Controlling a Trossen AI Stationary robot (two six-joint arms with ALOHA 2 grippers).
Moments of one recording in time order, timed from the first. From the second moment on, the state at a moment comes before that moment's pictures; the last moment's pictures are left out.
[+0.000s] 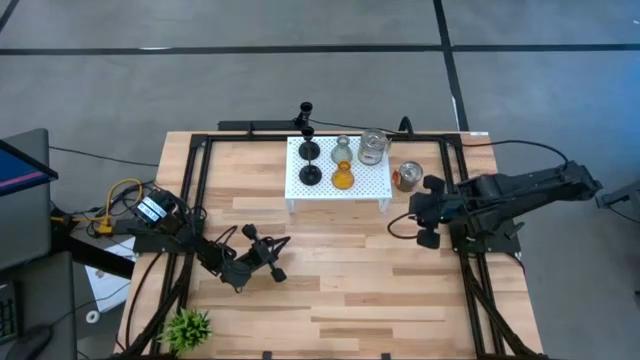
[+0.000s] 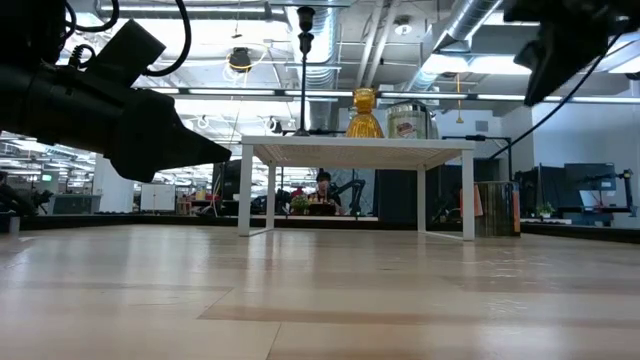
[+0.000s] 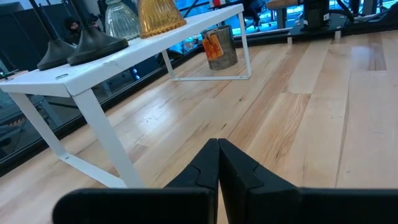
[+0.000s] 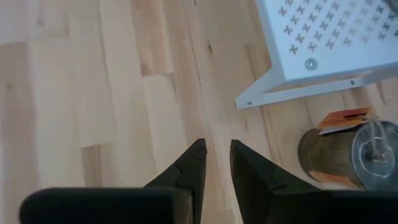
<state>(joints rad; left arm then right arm) -0.63 1.67 0.39 1.14 -1.22 -0.02 0.22 0.94 0.89 -1.05 0.30 0.30</state>
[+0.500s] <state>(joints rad) -0.63 1.67 0.39 1.15 -1.22 -0.02 0.21 1.02 0.75 -0.92 0.41 0.28</state>
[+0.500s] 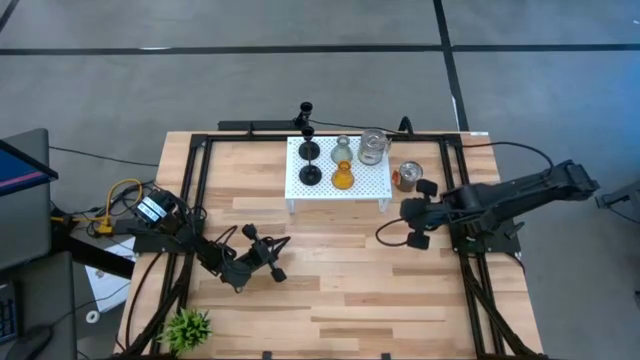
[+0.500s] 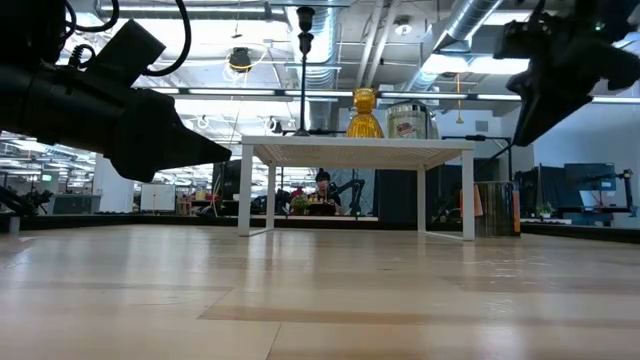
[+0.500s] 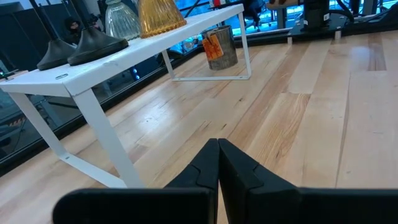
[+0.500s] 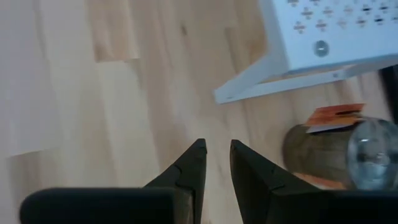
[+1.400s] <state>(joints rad) -0.63 1.67 0.39 1.15 -1.22 -0.02 0.00 1.04 0.76 -0.91 0.57 0.26</state>
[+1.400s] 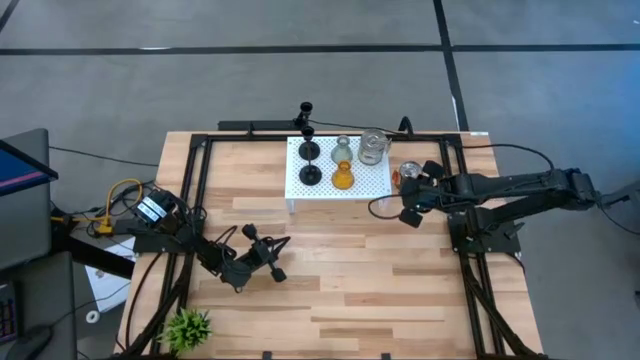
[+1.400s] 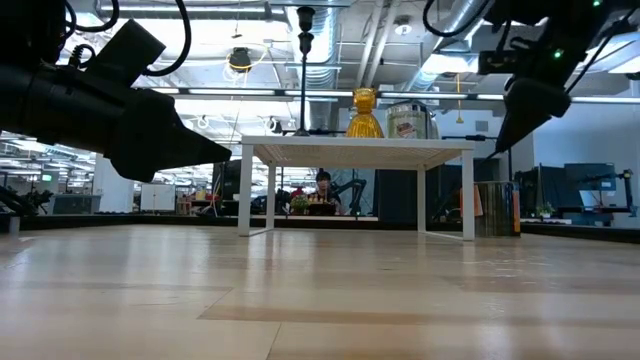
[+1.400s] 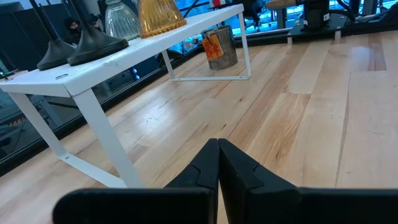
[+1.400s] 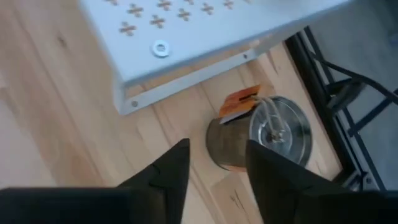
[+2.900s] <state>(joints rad) -0.63 1.67 0.39 1.15 -1.22 -0.02 -0.12 1.31 0.74 -0.88 0.73 0.24</state>
